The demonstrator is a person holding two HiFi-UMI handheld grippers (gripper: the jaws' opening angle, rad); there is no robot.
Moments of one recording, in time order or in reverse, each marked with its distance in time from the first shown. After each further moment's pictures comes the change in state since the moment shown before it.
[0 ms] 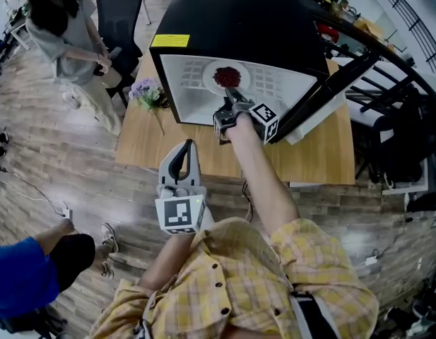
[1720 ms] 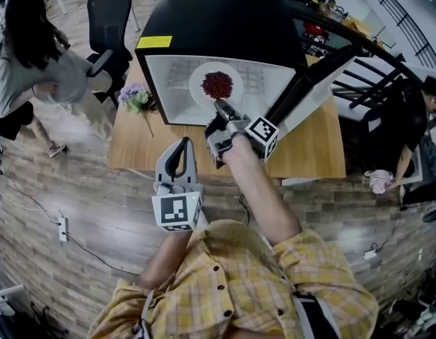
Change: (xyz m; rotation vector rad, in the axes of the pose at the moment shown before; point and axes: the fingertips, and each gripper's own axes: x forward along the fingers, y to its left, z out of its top) left arm -0.004 -0.027 0.002 -0.006 0.015 -0.047; right arm -0.084 0.045 -0.034 -0.081 0.096 0.095
